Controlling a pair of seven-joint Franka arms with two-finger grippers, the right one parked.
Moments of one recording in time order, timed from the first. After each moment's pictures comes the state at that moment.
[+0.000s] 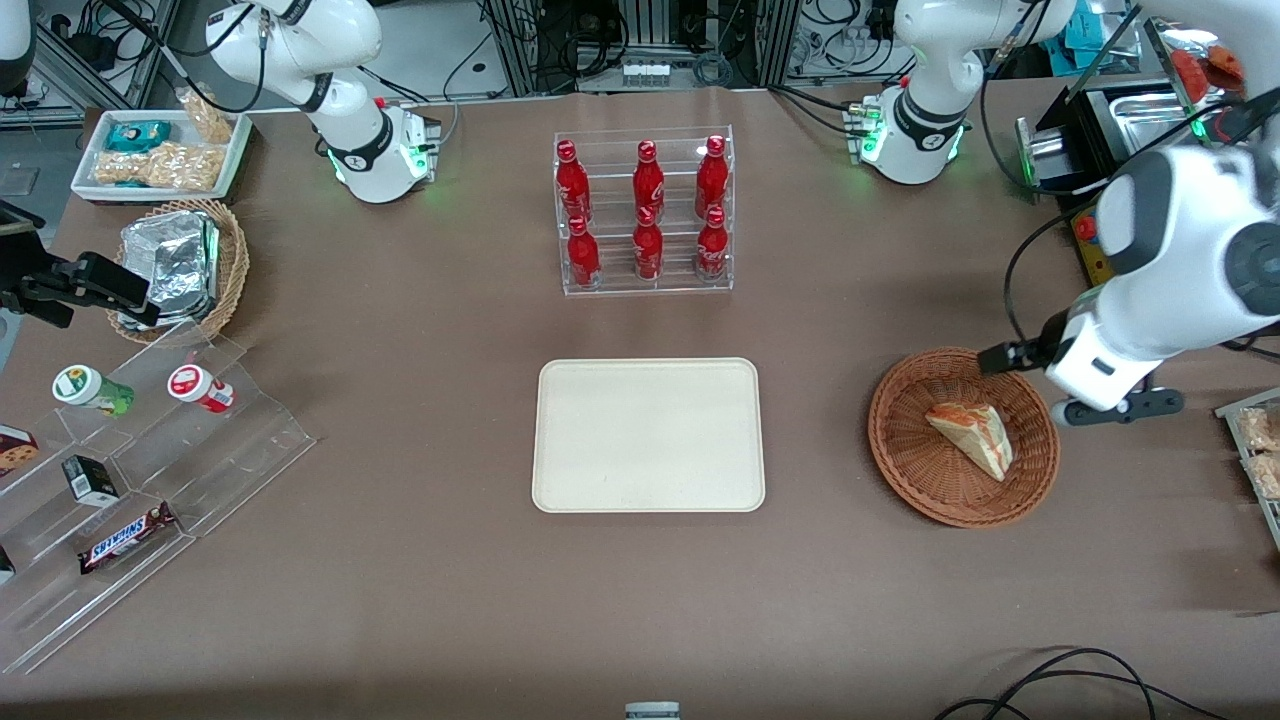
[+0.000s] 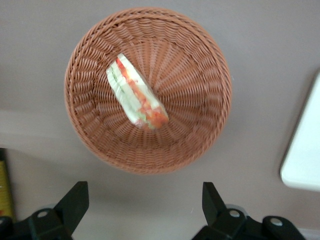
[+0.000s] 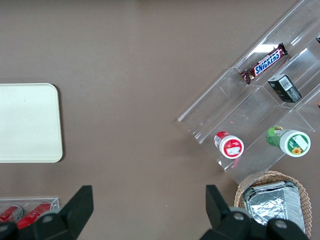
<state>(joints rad) 0.03 0.15 -0.10 -1.91 0.00 1.94 -0.29</state>
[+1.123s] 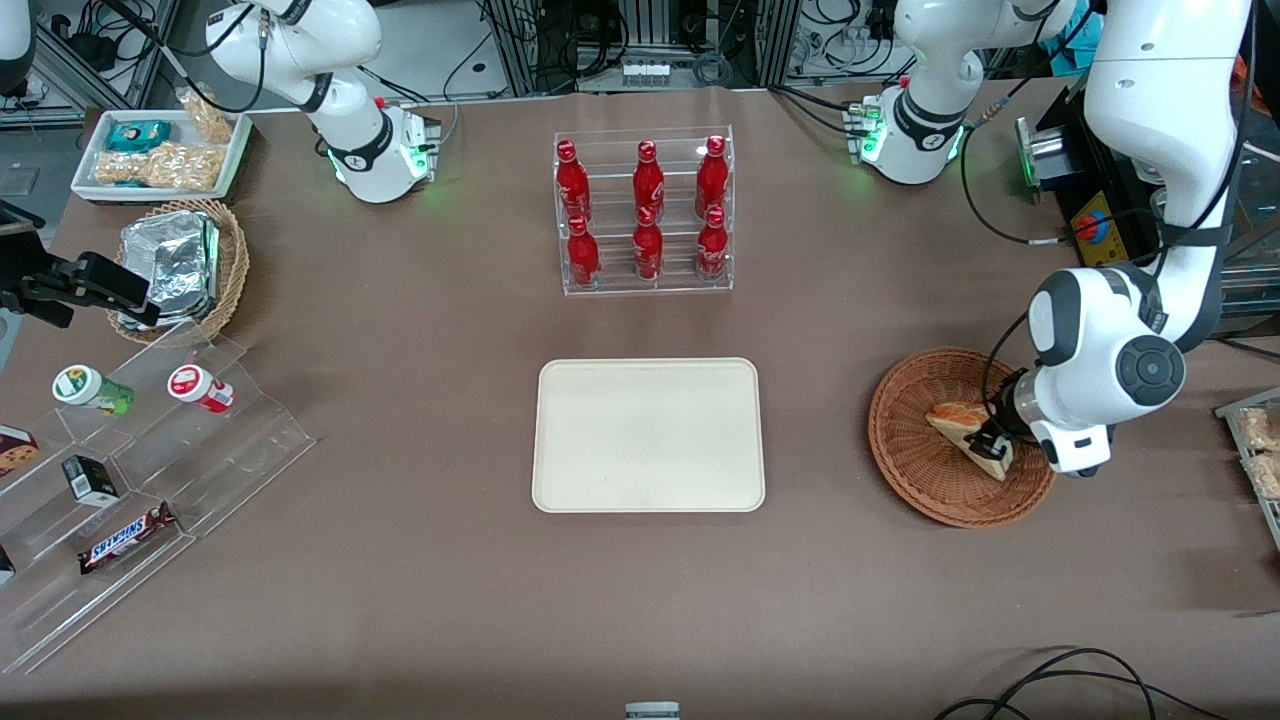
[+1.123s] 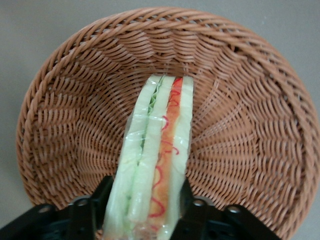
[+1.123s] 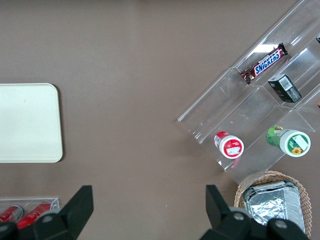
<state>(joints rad) 0.03 0.42 -0.05 -1.95 0.00 2.24 -1.09</state>
